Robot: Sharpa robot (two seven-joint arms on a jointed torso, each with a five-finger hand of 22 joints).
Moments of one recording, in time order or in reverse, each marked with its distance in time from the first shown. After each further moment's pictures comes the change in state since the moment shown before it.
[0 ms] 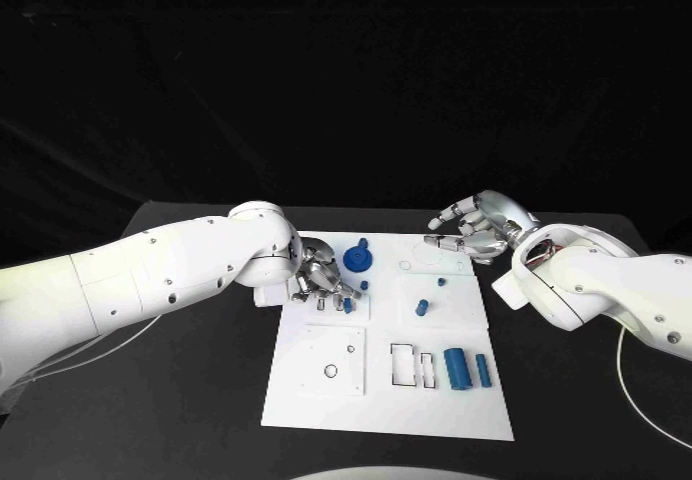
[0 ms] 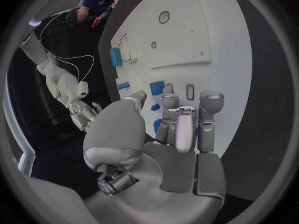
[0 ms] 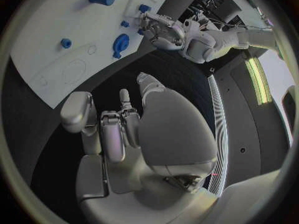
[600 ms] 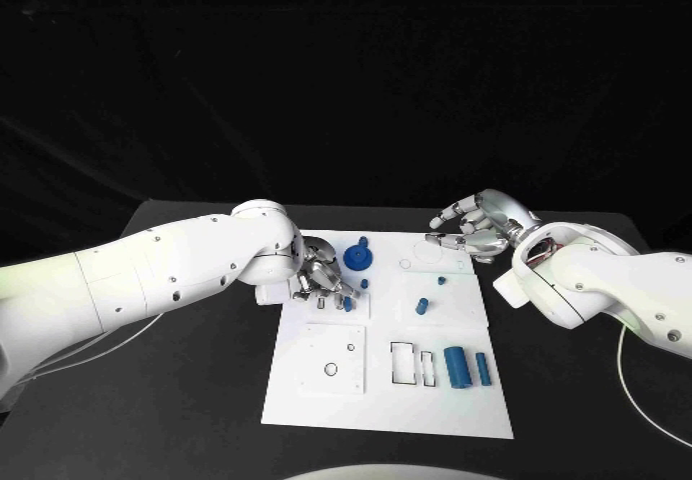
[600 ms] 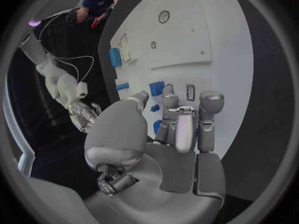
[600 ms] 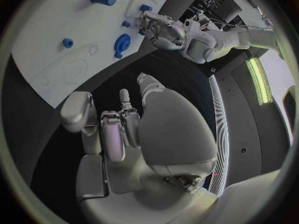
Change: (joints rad) left arm 0.000 0.011 -0.004 -0.013 -0.001 0.006 -0.002; left_hand 0.031 0.020 0.003 -0.003 0.004 -0.011 -0.003 0.009 0.015 0.000 0.000 0.000 -0.005 0.000 0.000 0.000 0.000 0.000 0.000 0.000 0.008 0.004; right arm 0.000 0.001 0.000 -0.004 0.000 0.003 -0.008; right_hand -0.005 0.005 0.000 0.000 0.000 0.000 0.000 0.000 0.001 0.000 0.000 -0.004 0.000 0.000 0.000 -0.004 0.001 0.000 0.000 0.000 -0.004 -0.002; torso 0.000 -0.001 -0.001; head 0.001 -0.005
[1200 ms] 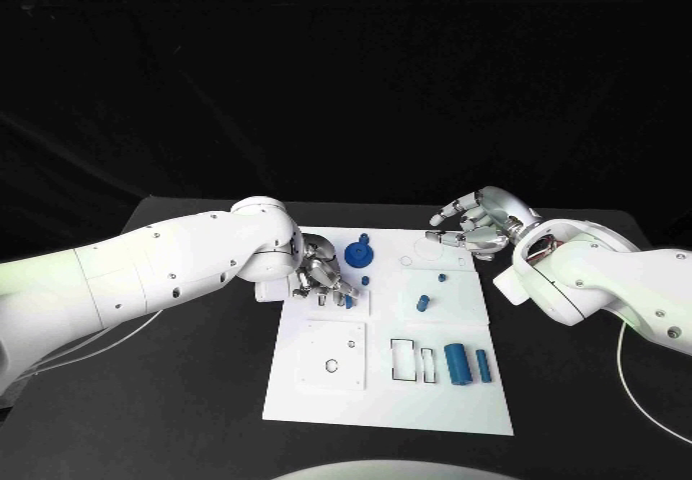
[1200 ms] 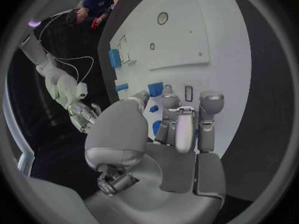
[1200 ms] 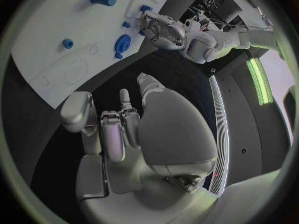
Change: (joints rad) left arm 0.000 -0.002 -0.002 -0.001 0.000 0.008 0.002; left_hand 0.014 0.004 0.001 -0.001 0.000 0.000 0.000 0.006 0.005 0.000 0.000 0.000 -0.001 0.000 0.000 0.000 0.000 0.000 0.000 0.000 0.000 0.001; right arm 0.000 0.003 0.000 -0.002 -0.002 0.003 -0.006; right_hand 0.000 0.000 0.000 0.000 0.000 0.000 0.000 0.004 0.001 0.000 0.000 0.000 0.001 0.000 0.000 0.000 0.000 0.000 0.000 0.000 0.000 0.000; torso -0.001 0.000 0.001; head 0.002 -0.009
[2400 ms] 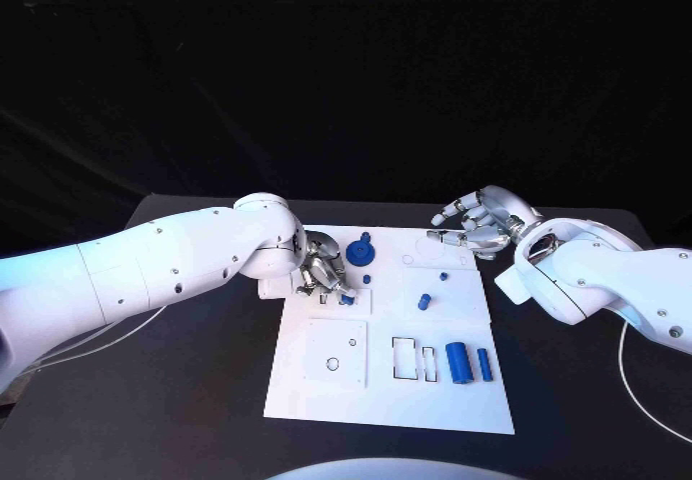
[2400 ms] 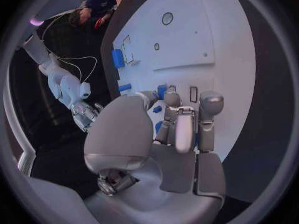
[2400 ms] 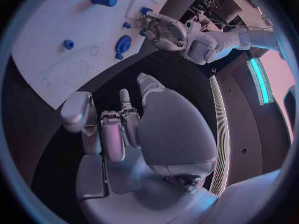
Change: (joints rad) left arm 0.004 0.002 -0.003 -0.001 0.017 0.007 0.018; left_hand 0.191 -0.045 0.358 0.028 0.018 -0.038 0.009 -0.020 0.021 -0.035 -0.002 -0.031 -0.052 0.002 -0.006 0.000 0.000 0.000 -0.011 0.000 0.018 0.014; right arm -0.001 0.003 0.000 -0.004 0.001 0.006 -0.003; right_hand 0.000 0.000 0.000 0.000 0.000 0.000 0.000 0.000 0.002 0.000 0.000 0.000 0.000 0.000 0.000 0.000 0.000 0.000 0.000 0.000 0.000 0.001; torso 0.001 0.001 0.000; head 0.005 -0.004
